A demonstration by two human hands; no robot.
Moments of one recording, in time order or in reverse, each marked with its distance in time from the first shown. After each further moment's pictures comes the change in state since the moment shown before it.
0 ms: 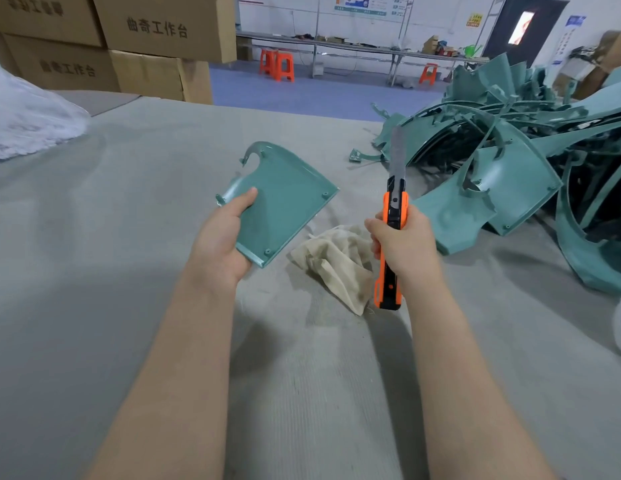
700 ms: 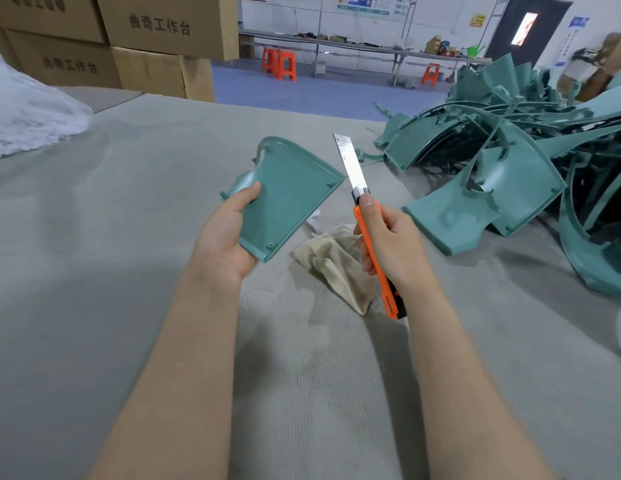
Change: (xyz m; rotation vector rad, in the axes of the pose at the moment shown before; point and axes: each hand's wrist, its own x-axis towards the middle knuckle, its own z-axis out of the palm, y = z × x) left_hand -0.012 0.005 0.008 -0.016 -0.009 -0.002; right_hand -0.010 -0.005 0.011 -0.035 -0.170 -0.085
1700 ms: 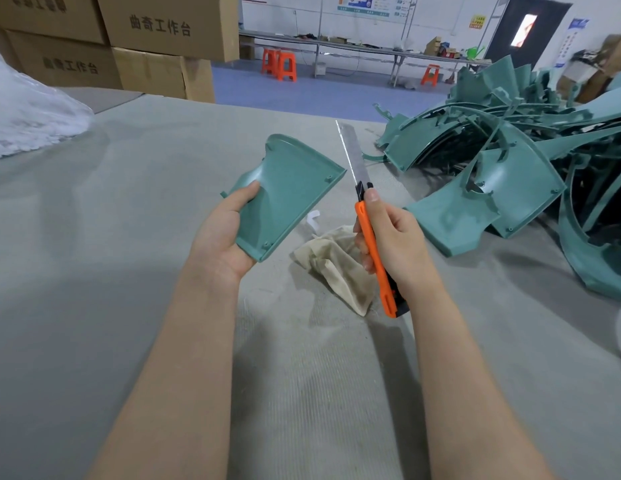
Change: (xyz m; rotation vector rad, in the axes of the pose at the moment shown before) left_hand -0.005 0.004 -0.001 0.035 0.018 0.012; right_hand -0.006 -0.009 -0.004 0.128 -0.071 -0.022
